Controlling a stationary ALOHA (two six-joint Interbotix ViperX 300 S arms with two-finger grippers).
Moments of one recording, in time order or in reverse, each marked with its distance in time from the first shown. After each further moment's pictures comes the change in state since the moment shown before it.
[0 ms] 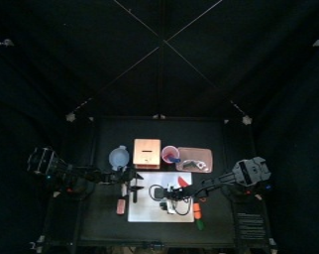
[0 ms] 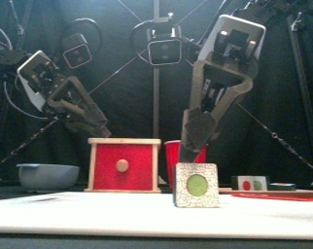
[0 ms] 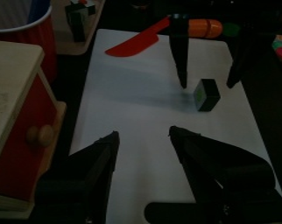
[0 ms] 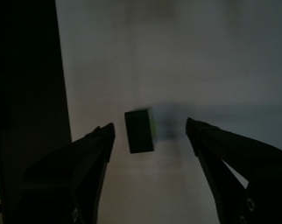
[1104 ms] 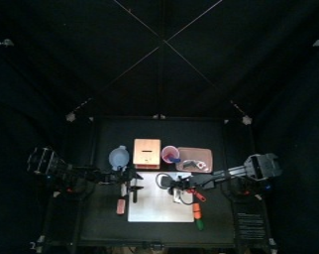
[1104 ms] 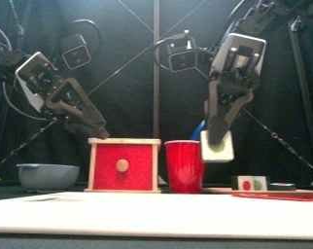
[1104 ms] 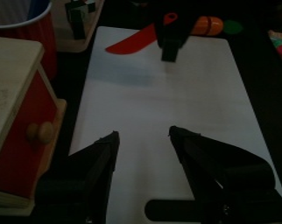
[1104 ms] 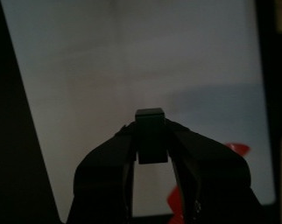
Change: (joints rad) left arm 0.000 0.000 0.006 0.000 0.000 0.000; right arm -0.160 -0.224 0.127 -0.043 0.166 0.002
